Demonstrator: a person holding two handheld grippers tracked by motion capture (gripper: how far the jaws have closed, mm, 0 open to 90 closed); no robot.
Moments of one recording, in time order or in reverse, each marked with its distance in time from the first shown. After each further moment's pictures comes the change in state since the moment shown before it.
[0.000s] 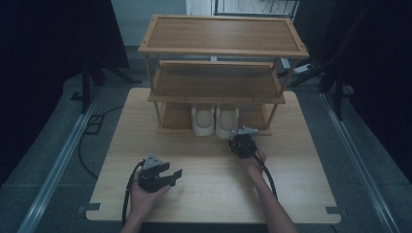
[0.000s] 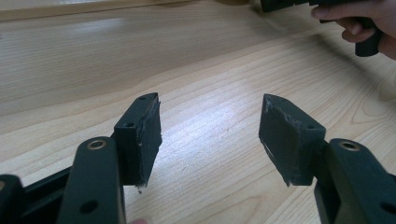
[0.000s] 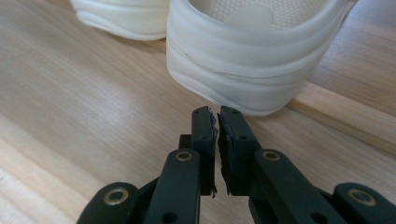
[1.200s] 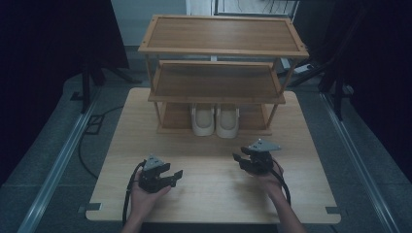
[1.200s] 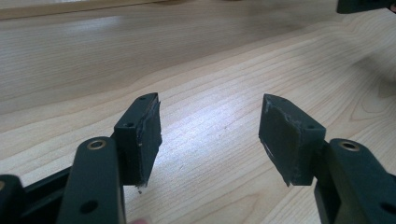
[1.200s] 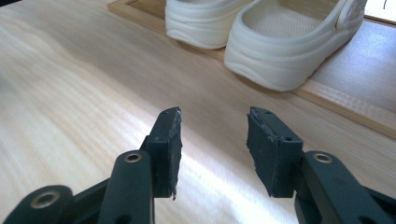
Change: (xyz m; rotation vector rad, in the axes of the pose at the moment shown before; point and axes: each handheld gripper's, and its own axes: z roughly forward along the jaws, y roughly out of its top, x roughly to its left) left arm -0.002 0.000 -0.001 0.003 -0.001 0.012; right arm 0.001 -0.033 -0.082 -0.150 0.157 -0.055
